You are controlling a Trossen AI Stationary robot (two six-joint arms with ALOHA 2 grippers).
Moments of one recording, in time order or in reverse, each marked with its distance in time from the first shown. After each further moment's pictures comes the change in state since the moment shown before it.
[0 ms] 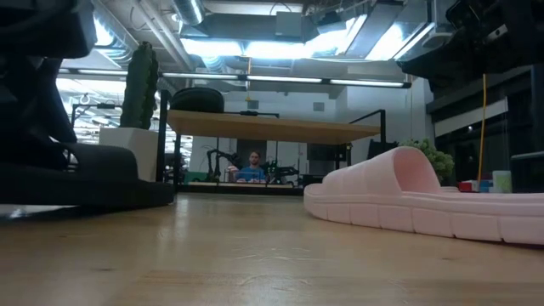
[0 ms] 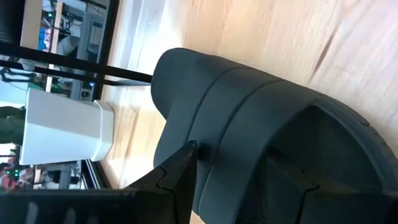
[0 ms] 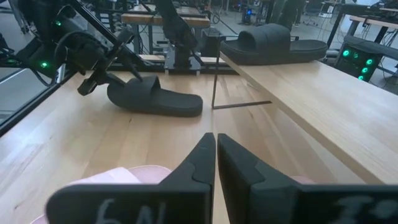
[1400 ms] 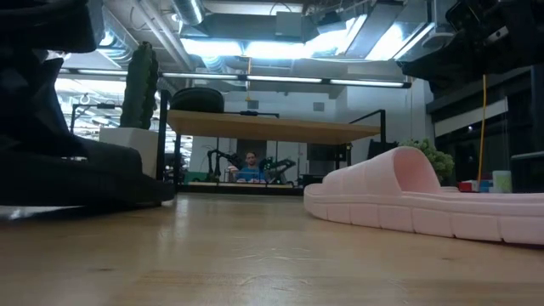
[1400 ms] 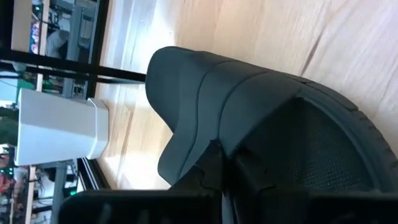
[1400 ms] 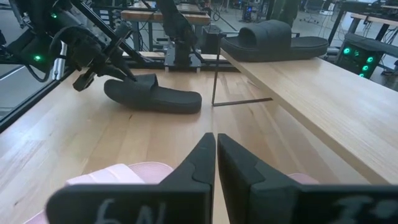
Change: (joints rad) left arm 0.006 0.000 0.042 -0.004 0.038 0.040; right arm 0.000 0.000 0.000 -0.012 0.000 0.000
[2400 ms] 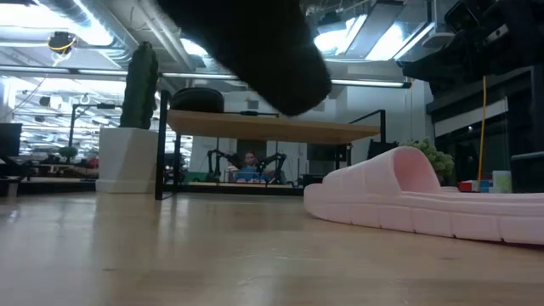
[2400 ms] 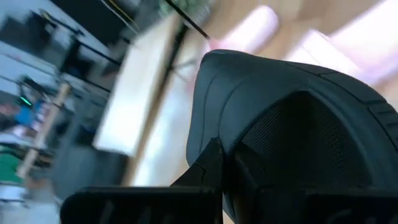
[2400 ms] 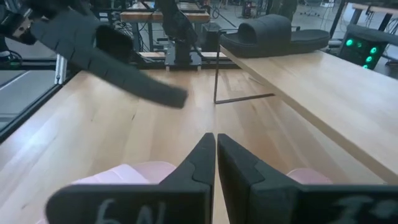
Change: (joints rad) left arm 0.136 -0.018 0.563 -0.094 -0.410 0.388; right arm 0.000 0.000 0.000 -0.007 -0.001 0.047
